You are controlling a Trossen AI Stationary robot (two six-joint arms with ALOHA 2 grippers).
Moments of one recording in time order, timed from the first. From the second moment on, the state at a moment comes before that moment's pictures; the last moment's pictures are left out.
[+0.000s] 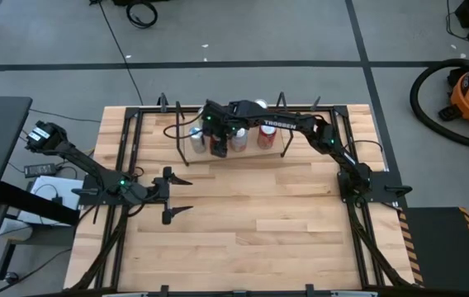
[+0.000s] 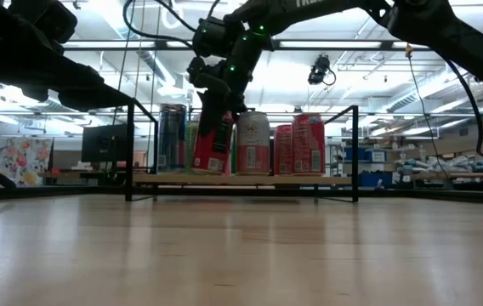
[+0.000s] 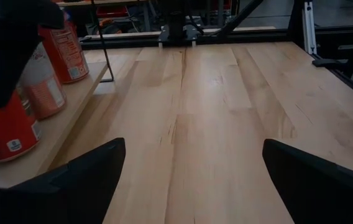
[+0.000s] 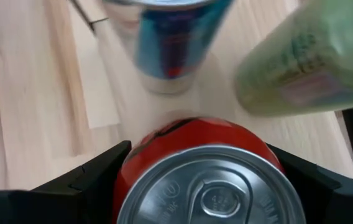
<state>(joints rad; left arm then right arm) -0.52 0.92 0.15 0.50 -0.58 -0.11 -0.29 2.32 2.25 -1.01 0.00 -0.09</state>
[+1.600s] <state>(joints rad) -0.52 0.92 0.15 0.50 -0.58 -0.13 -0.30 2.31 2.32 -1.01 0.06 0.16</state>
